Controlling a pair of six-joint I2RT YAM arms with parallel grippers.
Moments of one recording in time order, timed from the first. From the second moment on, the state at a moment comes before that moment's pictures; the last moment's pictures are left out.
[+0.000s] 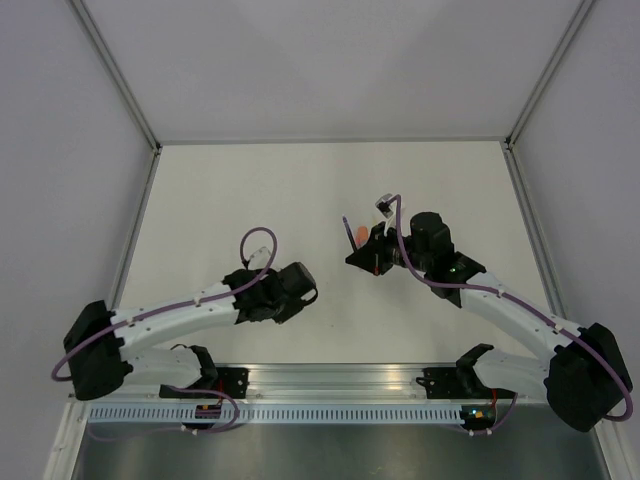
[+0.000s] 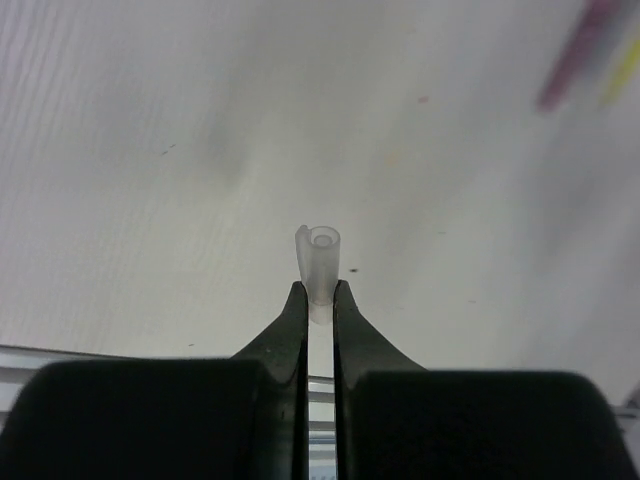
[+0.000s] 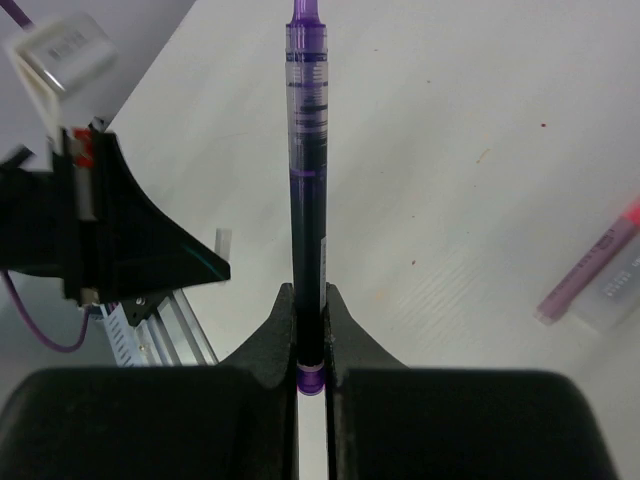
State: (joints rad) left arm -1.05 1.28 0.83 -0.82 -0.35 -1.57; right arm 0.58 1.13 0.69 0.05 -0.45 0.38
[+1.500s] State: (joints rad) left arm -0.86 0.80 0.69 0.20 -0.12 -0.78; right arm 0.73 1.14 0.62 0.41 -0.73 0.59
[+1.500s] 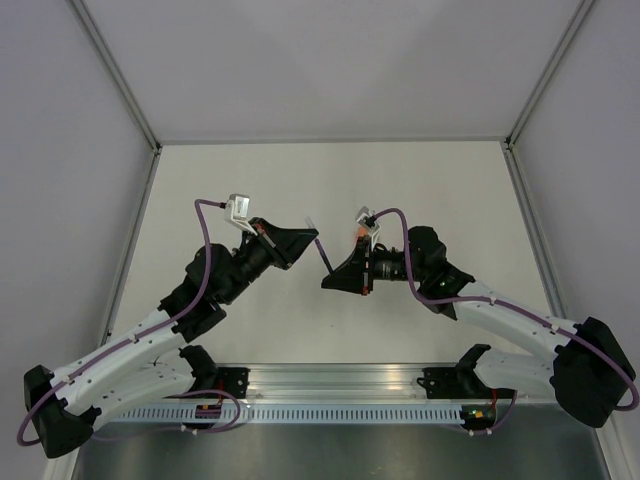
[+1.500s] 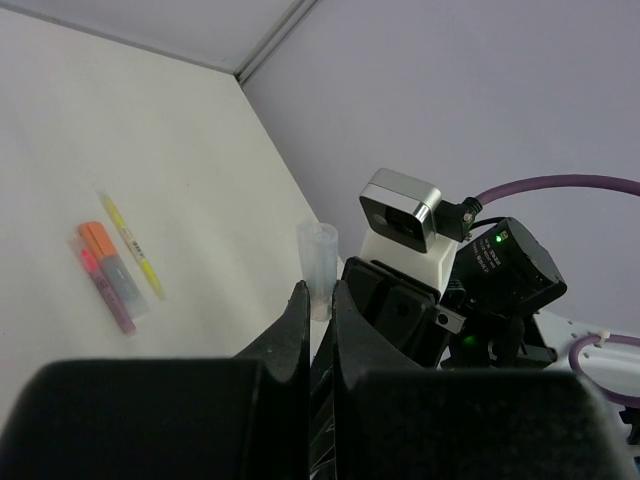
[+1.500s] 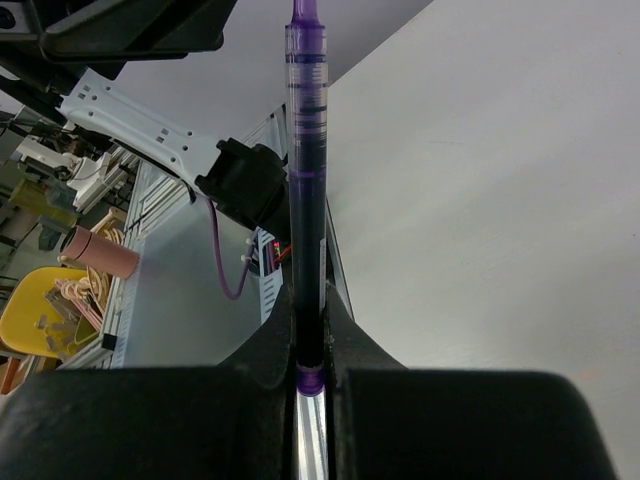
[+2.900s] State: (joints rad) left arm -0.83 0.82 0.62 0.29 -0.05 -0.76; right arm 0.73 1.11 0.61 0.36 -0.72 0.58
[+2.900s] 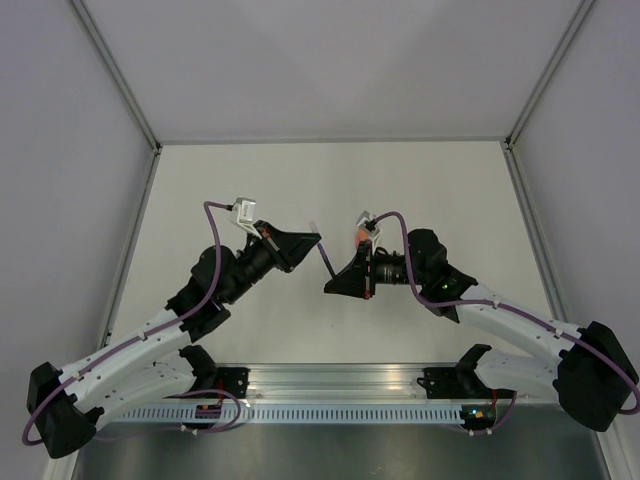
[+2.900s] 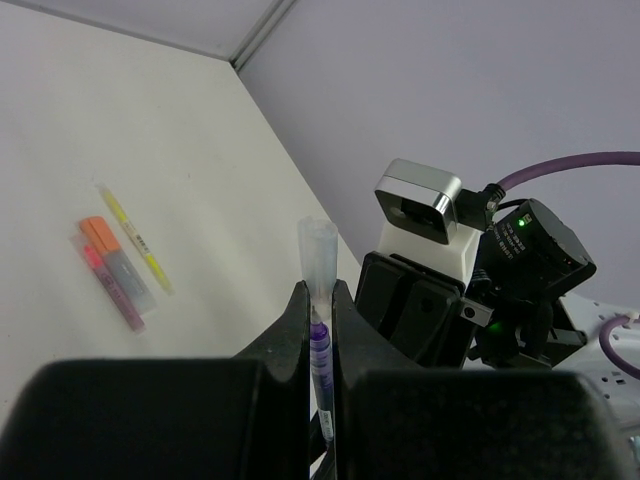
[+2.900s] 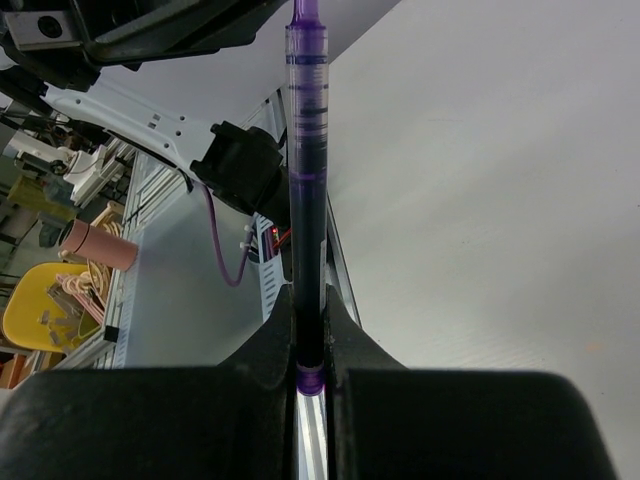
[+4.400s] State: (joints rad) left arm -0.84 0.83 0.67 0.16 0.06 -0.77; right arm 0.74 1.08 0.60 0.35 -0.71 0.55
